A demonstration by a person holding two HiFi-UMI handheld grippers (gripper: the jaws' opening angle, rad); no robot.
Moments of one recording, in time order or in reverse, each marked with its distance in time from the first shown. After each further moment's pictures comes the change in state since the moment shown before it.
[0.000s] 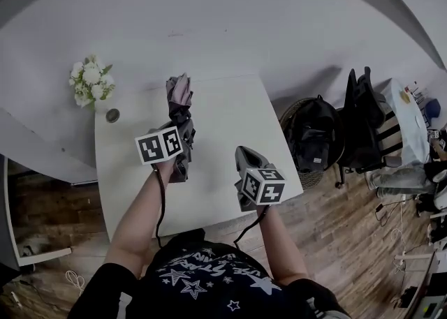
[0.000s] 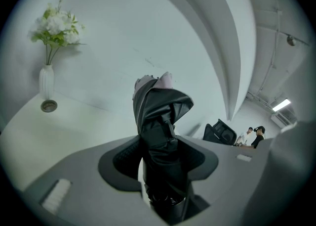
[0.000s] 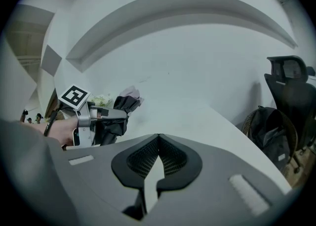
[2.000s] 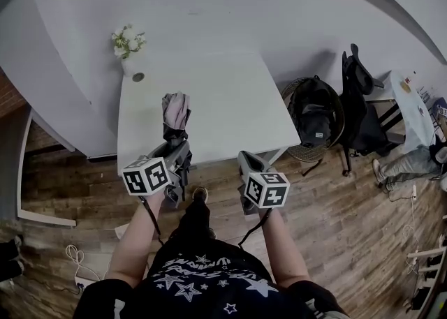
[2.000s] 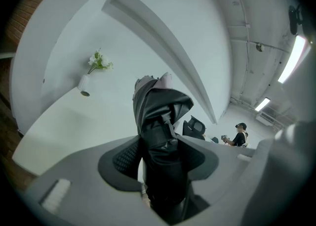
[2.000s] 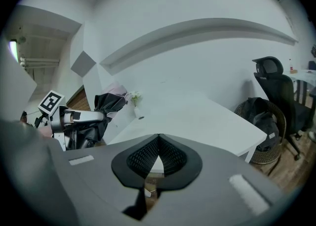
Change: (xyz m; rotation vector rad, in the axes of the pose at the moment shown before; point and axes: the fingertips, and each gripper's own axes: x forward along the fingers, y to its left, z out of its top) left arm -0.286 -0.071 -0.172 0.045 -0.144 -0.098; right arm -0.214 0.075 -0.137 -0.018 -0.054 0.096
